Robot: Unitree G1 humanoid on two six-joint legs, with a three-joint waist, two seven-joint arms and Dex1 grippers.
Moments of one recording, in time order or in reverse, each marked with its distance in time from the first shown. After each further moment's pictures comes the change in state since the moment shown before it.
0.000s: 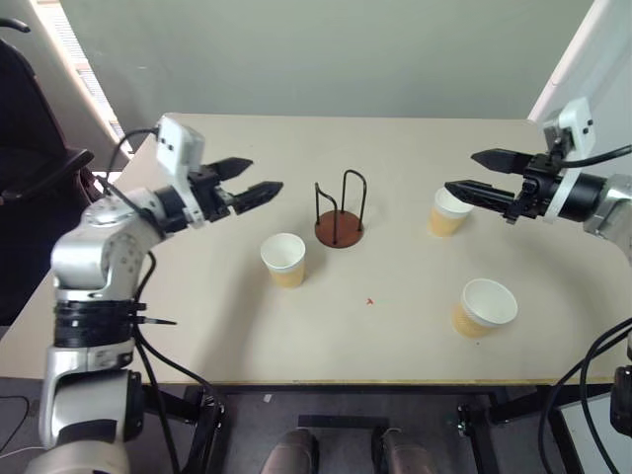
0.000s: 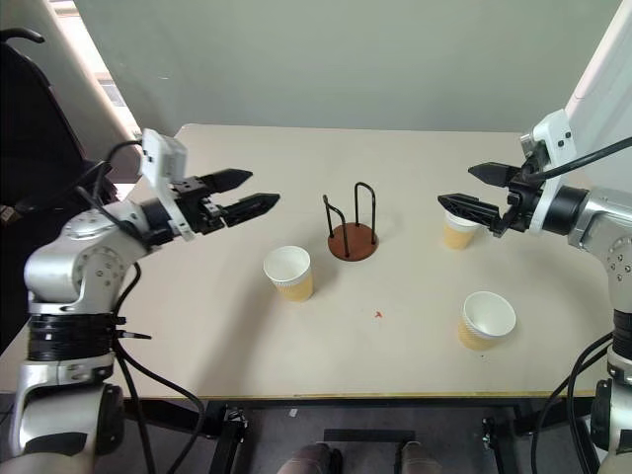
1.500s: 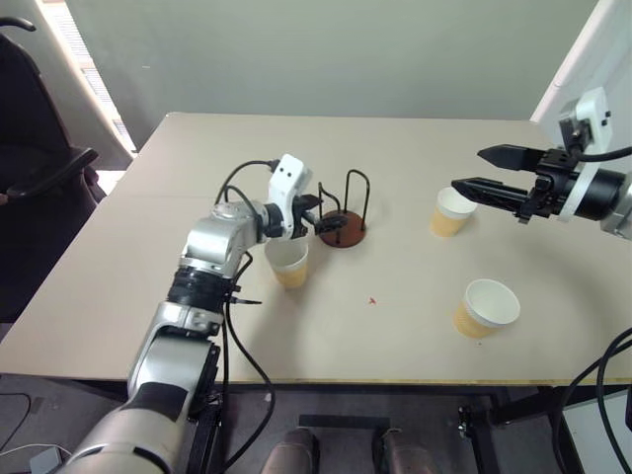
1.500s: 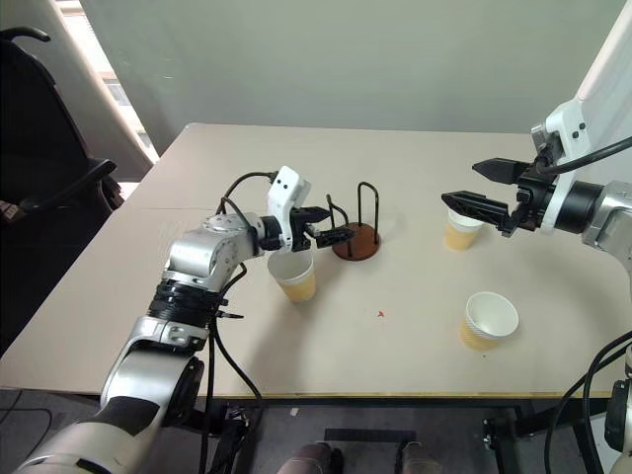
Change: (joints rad) left arm -0.227 -0.292 -0.244 0.363 0.268 -0.032 0.036; right arm -0.001 -0.060 -0.026 -0.059 0.078 0.060 -0.018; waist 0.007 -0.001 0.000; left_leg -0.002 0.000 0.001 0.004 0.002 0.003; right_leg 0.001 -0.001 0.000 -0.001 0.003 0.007
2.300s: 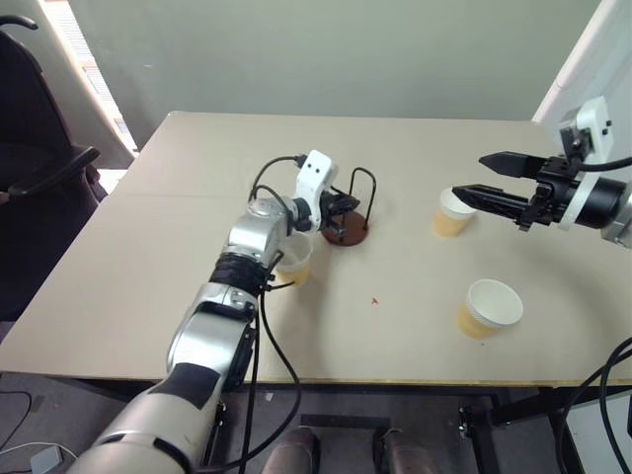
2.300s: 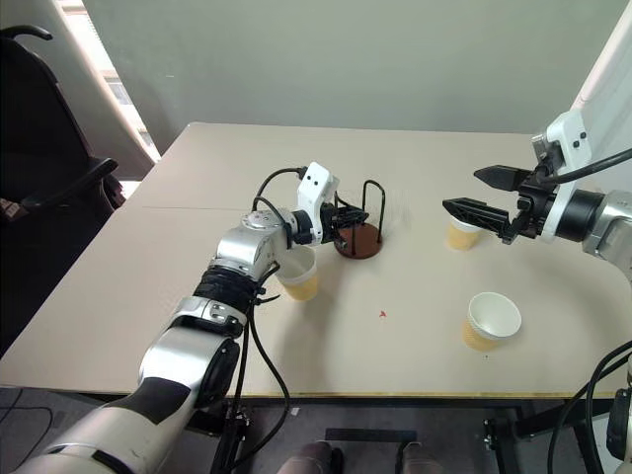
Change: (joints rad) left arm -0.122 -0.160 0.028 0.315 0.112 -0.268 0.021; right arm 0.050 -0.001 -0.028 -0.045 0.027 0.013 -0.025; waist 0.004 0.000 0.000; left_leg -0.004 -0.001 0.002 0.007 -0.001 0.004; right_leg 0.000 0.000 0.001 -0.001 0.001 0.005
